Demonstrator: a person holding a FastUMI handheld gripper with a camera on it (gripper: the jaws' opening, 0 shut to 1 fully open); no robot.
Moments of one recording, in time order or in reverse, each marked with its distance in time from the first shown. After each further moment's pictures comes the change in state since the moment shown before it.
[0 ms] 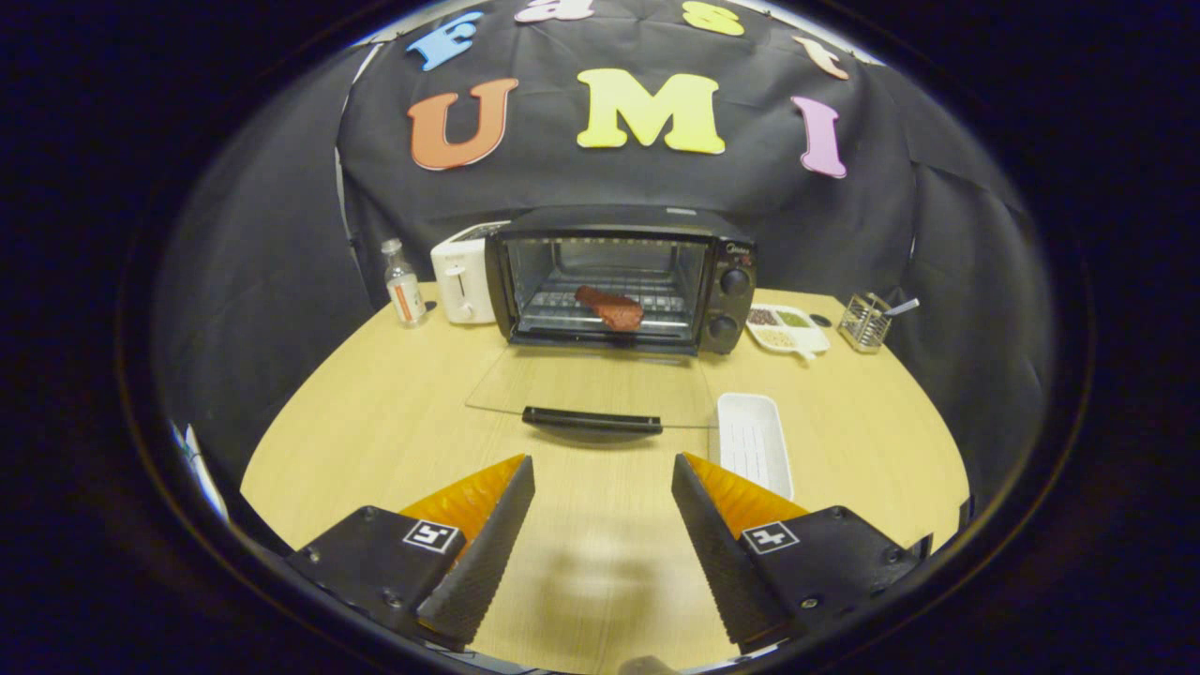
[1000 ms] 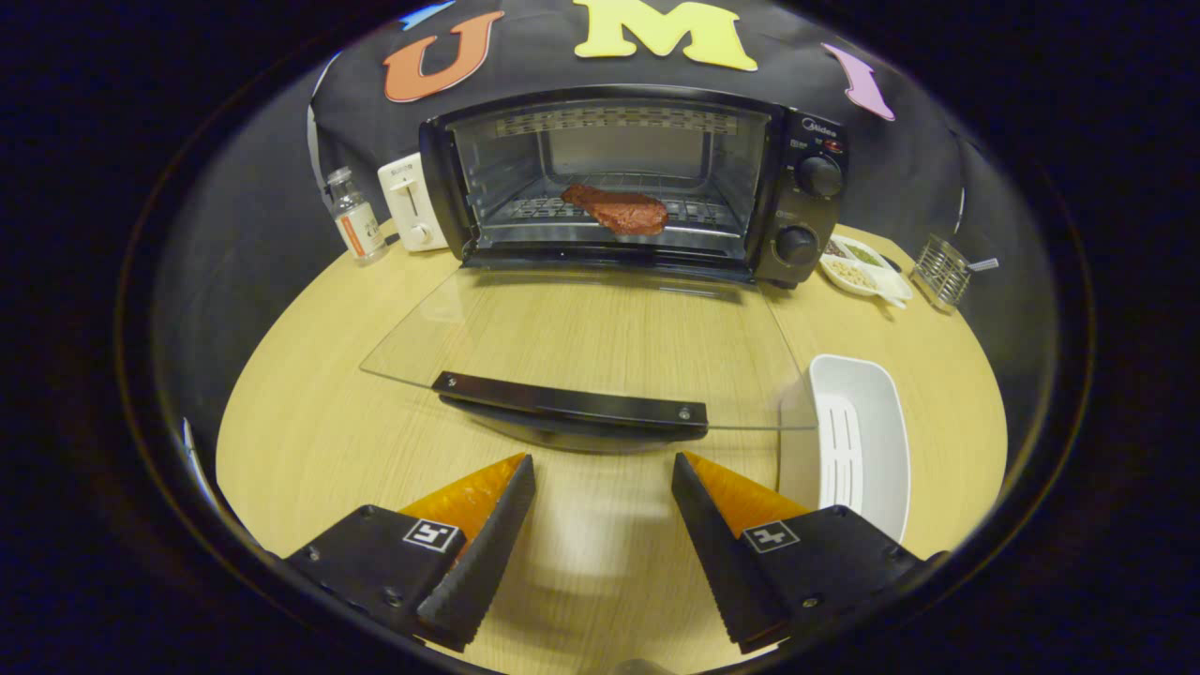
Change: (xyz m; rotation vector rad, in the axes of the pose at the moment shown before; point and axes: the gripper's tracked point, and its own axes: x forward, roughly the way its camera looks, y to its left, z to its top) arm 0.137 -0.018 -0.021 -0.031 0.202 0.043
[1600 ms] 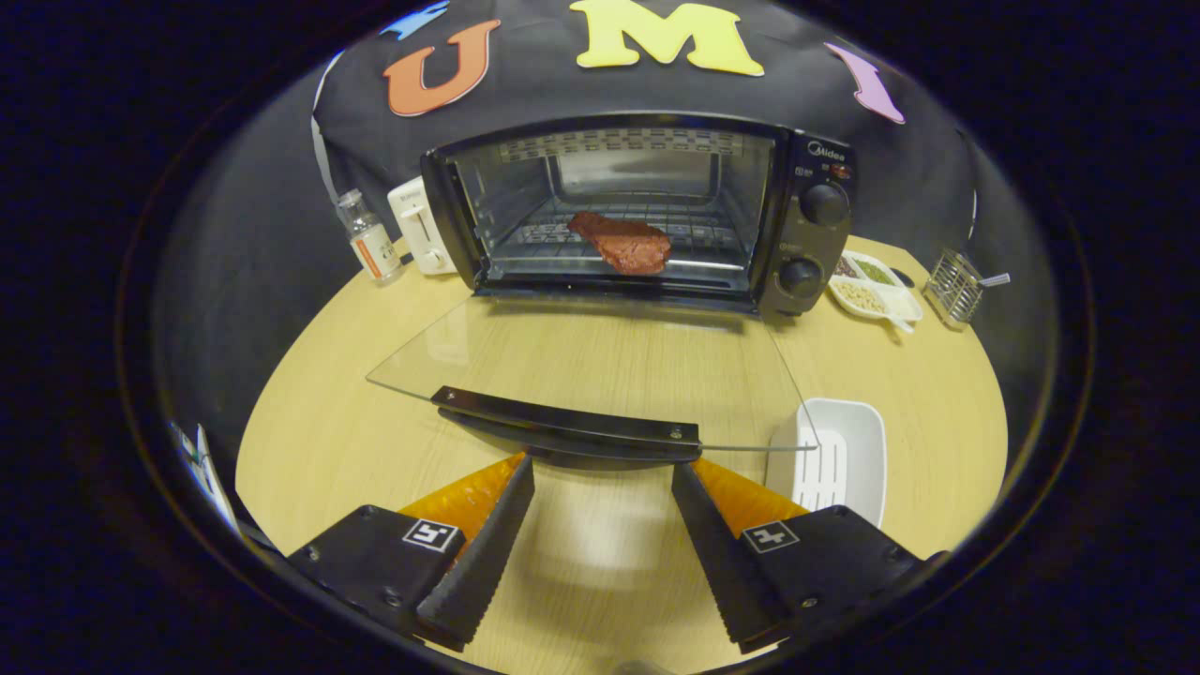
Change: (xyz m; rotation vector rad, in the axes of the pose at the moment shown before) arm -0.026 -0.001 0.035 0.019 -0.020 0.078
